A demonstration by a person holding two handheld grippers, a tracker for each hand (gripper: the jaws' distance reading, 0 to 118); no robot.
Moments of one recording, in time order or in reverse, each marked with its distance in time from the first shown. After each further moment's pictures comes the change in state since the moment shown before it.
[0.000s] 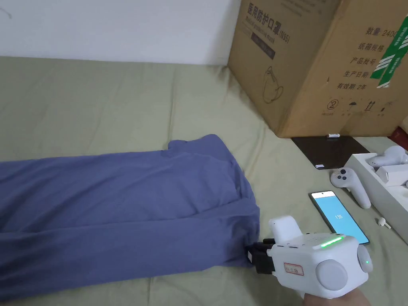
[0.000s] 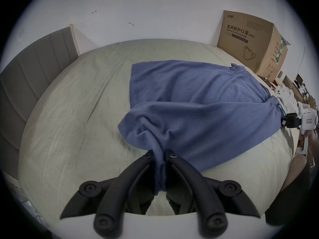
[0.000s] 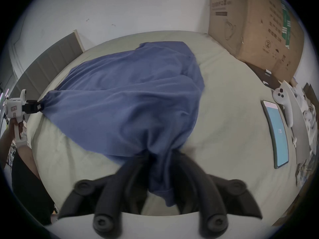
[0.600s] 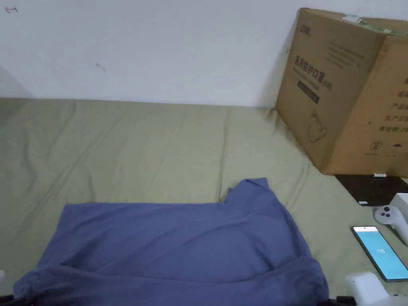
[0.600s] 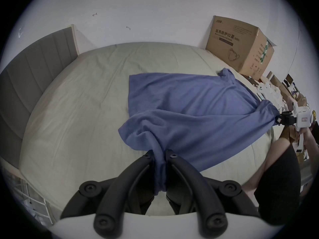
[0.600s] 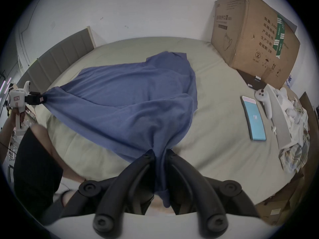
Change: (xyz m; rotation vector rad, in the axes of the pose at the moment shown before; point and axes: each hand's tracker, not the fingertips) left arm -0.006 -0.066 0.114 -0.008 -0.082 -0.002; right arm -0.041 -0.067 0.116 -0.021 -0.024 0.076
